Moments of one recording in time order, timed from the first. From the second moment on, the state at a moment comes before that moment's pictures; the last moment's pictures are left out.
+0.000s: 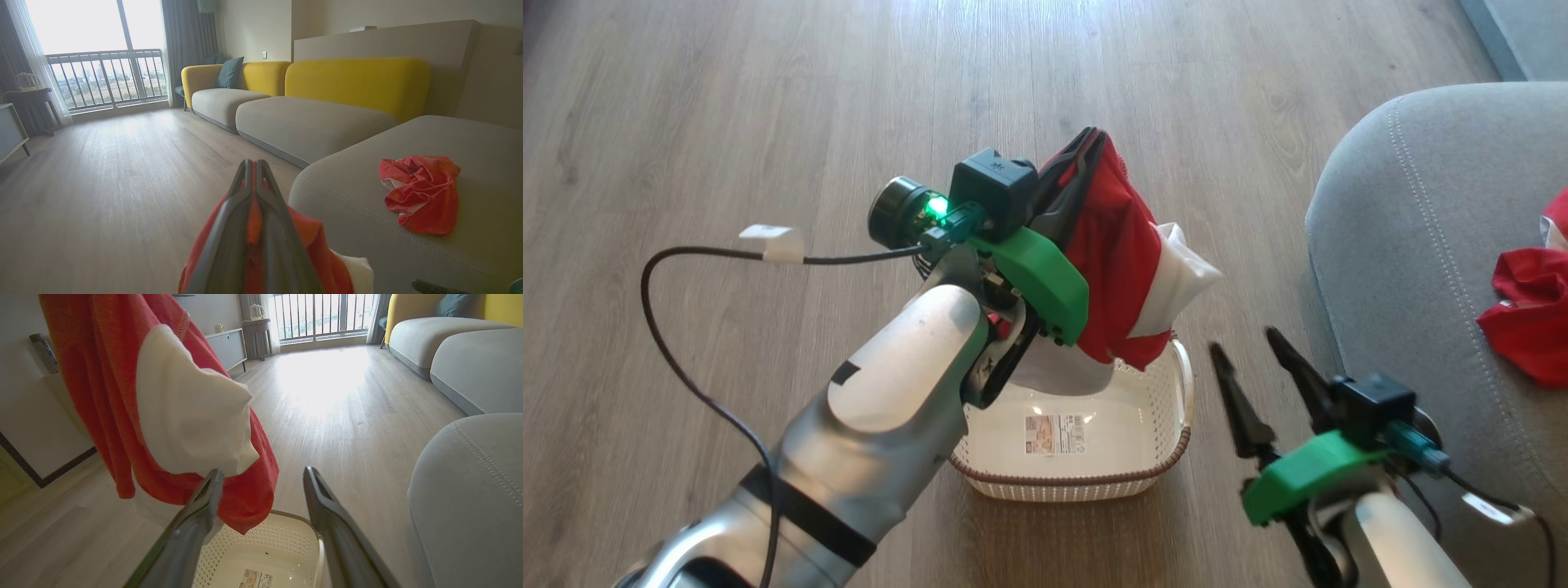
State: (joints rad) left arm -0.79 0.04 -0.81 0.52 -0.58 0.10 -0.25; right arm -0.14 -0.10 0.22 0.36 0.27 0.13 -0.26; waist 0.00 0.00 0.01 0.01
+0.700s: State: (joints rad) left arm -0.82 0.04 -0.93 0.47 -0.66 0.11 -0.25; right arm -0.48 -0.10 0.53 0.60 0.28 0.13 -0.24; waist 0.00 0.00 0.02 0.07
